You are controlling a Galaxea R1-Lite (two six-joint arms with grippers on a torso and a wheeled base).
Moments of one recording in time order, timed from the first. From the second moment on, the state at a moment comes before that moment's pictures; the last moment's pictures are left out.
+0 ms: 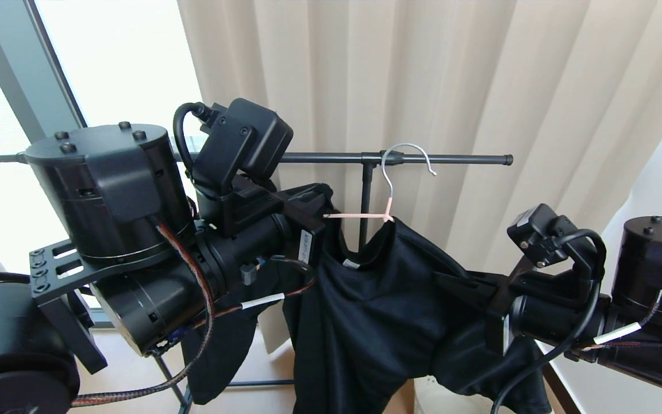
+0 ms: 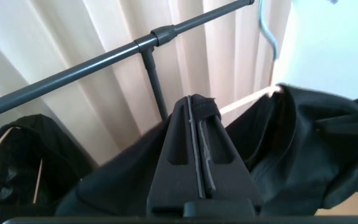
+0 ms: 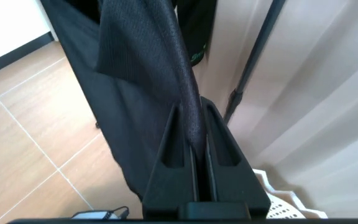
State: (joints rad) left arm -0.79 1.60 -0.84 -0.75 0.17 0.20; right arm 0.58 1.52 -0.51 -0.70 0.13 -0.04
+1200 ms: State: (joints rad) left arm -0.81 1.60 -0.89 -0.71 0.11 0.20; right arm 0.58 1.62 -0.43 -1.00 0.23 0.02
